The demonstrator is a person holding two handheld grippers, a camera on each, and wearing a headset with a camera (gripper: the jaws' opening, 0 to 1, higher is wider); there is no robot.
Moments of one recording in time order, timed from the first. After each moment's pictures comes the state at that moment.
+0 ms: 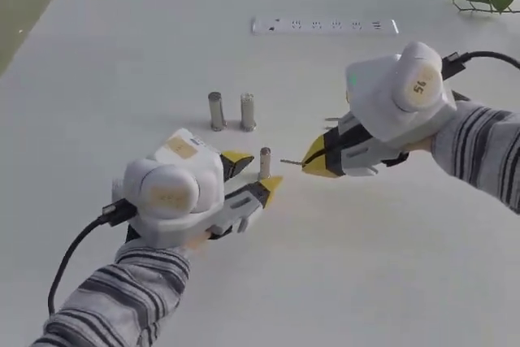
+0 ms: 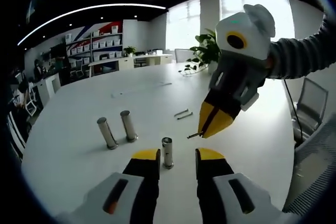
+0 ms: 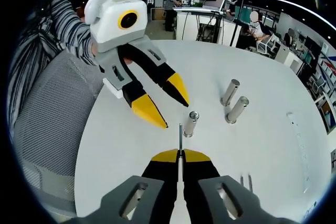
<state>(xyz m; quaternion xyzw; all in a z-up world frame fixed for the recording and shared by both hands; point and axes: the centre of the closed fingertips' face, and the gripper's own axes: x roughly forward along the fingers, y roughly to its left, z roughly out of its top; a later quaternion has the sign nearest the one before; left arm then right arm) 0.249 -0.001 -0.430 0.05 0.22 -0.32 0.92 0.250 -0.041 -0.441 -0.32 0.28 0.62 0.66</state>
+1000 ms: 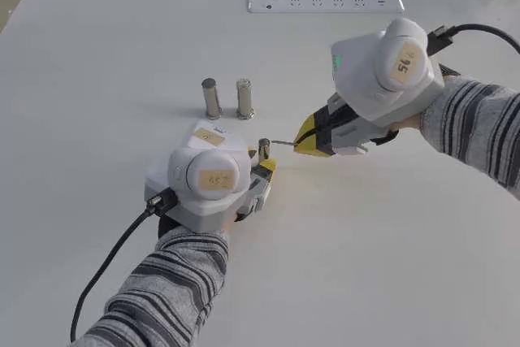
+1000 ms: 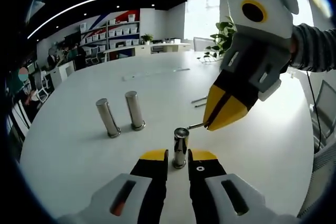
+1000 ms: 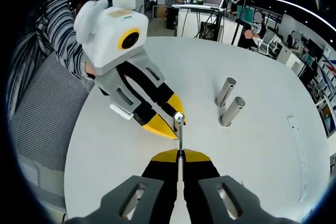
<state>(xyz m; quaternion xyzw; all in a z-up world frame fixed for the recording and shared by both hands) 0.272 -0.002 -0.469 0.06 0.26 -0.26 0.93 0.267 -0.033 -0.449 -0.33 0.28 0.63 0.65</state>
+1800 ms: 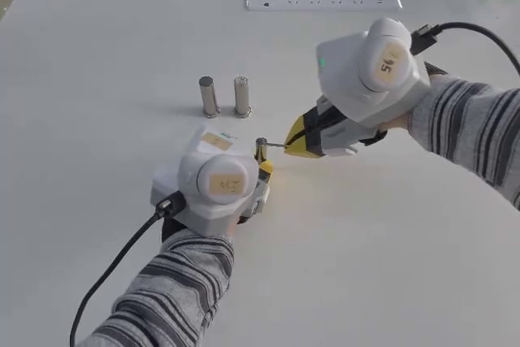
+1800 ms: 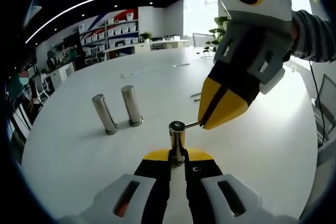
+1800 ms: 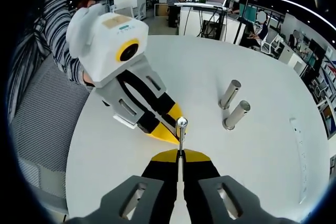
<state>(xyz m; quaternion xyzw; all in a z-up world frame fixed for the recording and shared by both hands) 0.271 -0.003 -0.479 0.08 0.27 -0.26 0.92 0.261 -0.023 -0.449 -0.34 0.28 0.63 0.64</state>
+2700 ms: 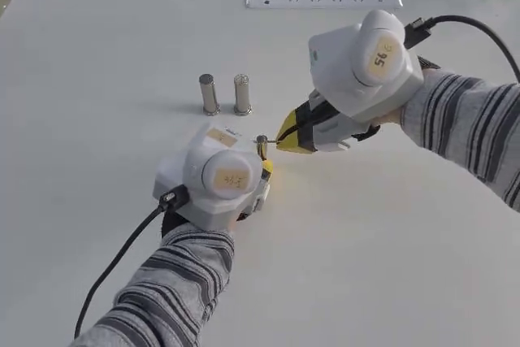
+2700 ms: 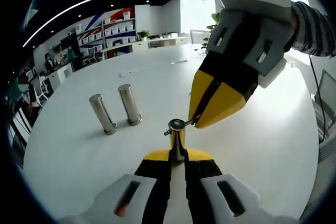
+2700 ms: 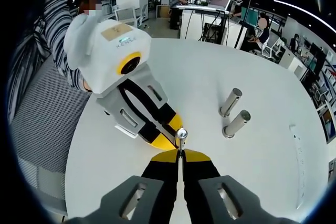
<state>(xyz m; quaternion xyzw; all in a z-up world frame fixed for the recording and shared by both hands) 0.270 -0.004 -0.482 0.09 0.28 -0.26 0.92 0.265 -0.012 -0.445 -0.34 0.27 0.63 0.64</state>
